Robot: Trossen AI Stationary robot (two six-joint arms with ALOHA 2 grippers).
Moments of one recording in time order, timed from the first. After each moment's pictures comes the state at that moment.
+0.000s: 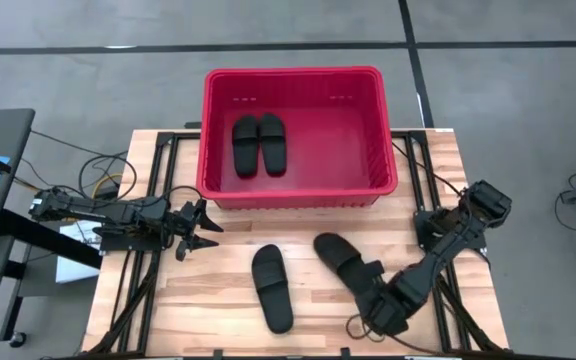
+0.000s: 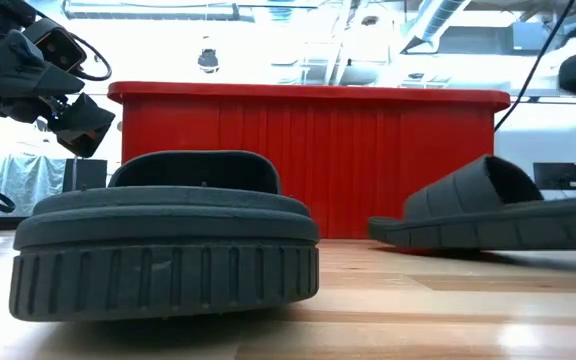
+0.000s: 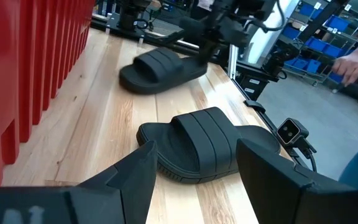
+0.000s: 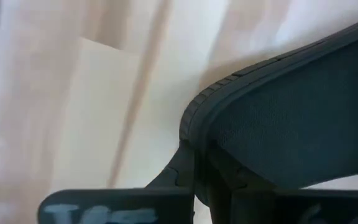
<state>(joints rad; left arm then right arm) -0.10 0.24 0.01 0.06 0.14 -0.32 0.81 1.72 1.12 -0.88 0.06 0.44</state>
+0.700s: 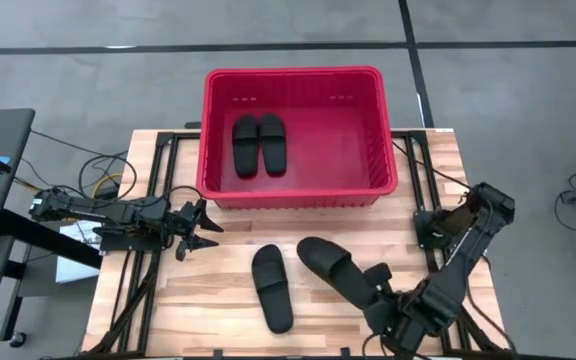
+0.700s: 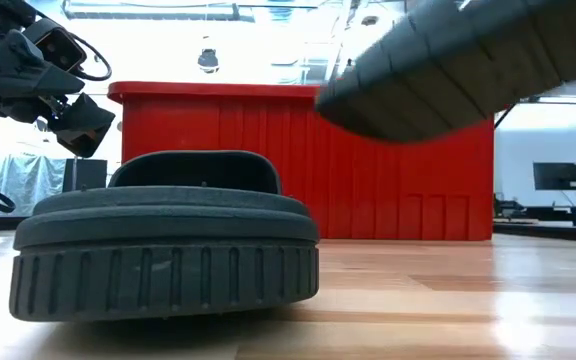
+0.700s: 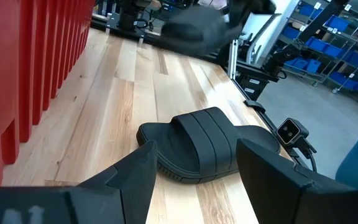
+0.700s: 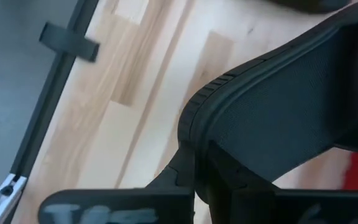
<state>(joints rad) -0.10 0.24 0.01 0.06 0.14 -0.32 0.91 1.72 1.54 -1.23 0.31 0.43</state>
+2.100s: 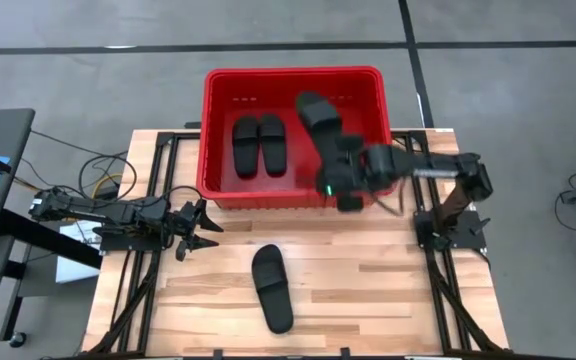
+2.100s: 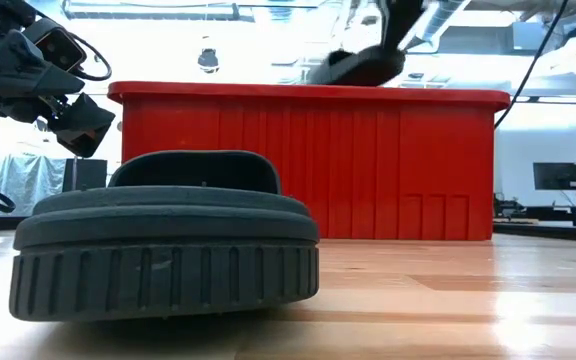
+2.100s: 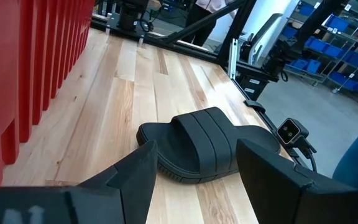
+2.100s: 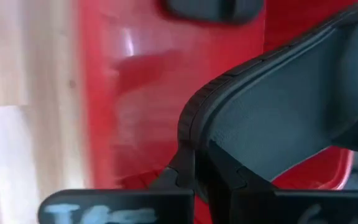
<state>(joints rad) -0.10 0.24 0.01 0.06 0.14 -0.32 0.05 1.71 1.89 -1.55 0.57 -0.13</state>
